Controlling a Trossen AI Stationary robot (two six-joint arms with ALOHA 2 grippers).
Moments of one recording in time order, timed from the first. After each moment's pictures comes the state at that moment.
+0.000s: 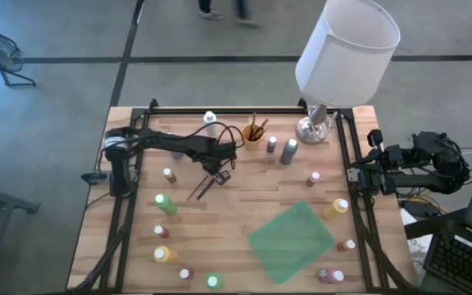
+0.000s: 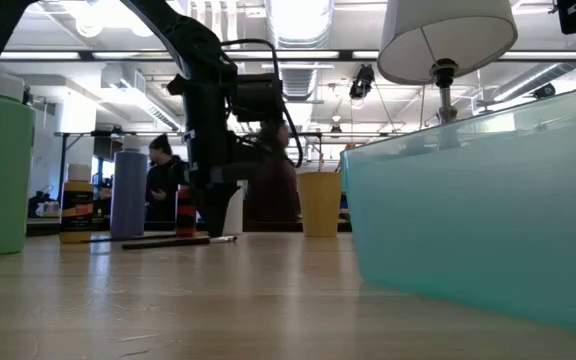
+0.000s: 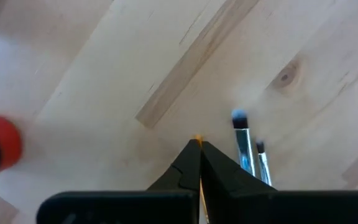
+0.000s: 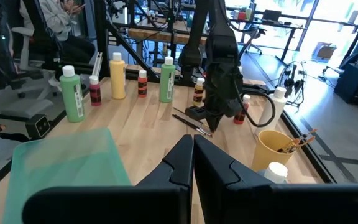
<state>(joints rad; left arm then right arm) 0.22 1.84 1.18 -0.70 -0.12 -0.45 -0.02 0.08 0.79 -0.90 -0.10 -0.09</state>
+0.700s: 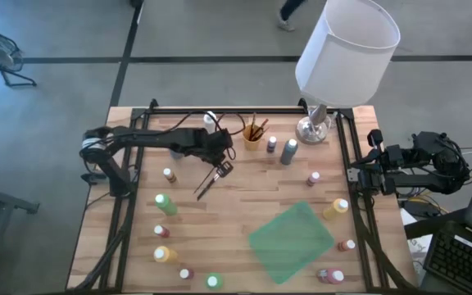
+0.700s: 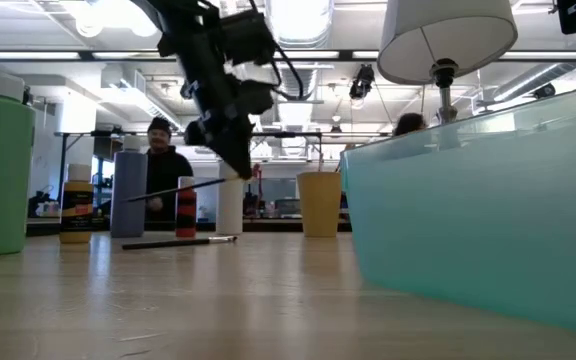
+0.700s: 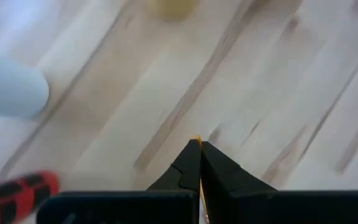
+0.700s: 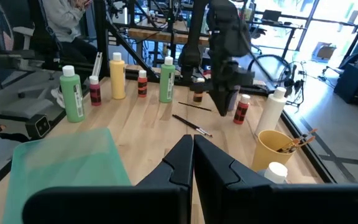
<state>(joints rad) 0.22 1.64 1.19 -0.60 -0.12 -0.39 -0.02 0.08 0.79 -0.90 -0.10 -0.09</state>
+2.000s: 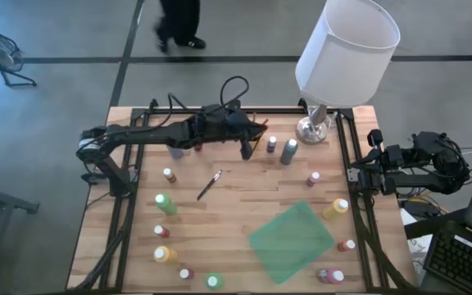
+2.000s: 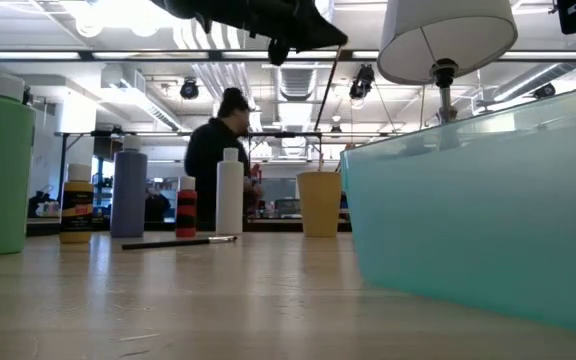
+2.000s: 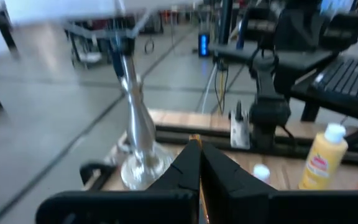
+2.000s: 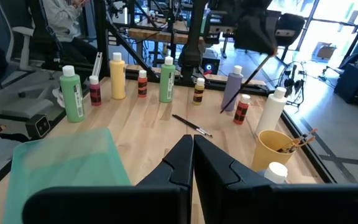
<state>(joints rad) 0.22 1.61 1.31 0.22 -0.01 0.05 -0.02 0.08 0.79 -0.90 -0.10 -0.09</state>
